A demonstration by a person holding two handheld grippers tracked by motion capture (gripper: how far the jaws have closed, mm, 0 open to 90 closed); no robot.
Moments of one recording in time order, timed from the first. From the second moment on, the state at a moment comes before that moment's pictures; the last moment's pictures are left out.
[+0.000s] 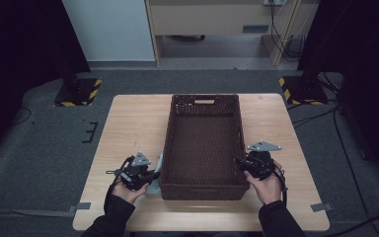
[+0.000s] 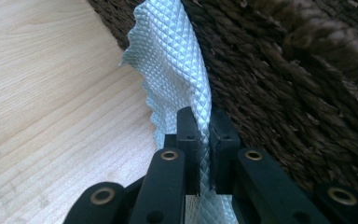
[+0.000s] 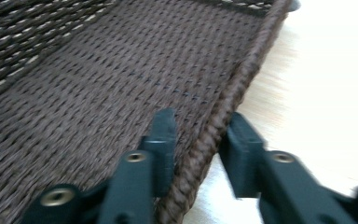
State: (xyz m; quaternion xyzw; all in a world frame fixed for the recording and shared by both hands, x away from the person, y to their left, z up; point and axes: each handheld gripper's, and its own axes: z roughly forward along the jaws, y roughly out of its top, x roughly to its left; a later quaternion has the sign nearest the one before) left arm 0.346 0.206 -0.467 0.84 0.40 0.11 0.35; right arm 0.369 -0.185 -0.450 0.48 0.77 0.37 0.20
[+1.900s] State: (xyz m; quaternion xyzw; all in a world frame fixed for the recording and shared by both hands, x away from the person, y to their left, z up) left arm 0.301 0.215 -0.435 0.83 0.39 0.12 0.39; right arm 0.350 -0.216 -0.440 0.46 0.74 0.44 0.24
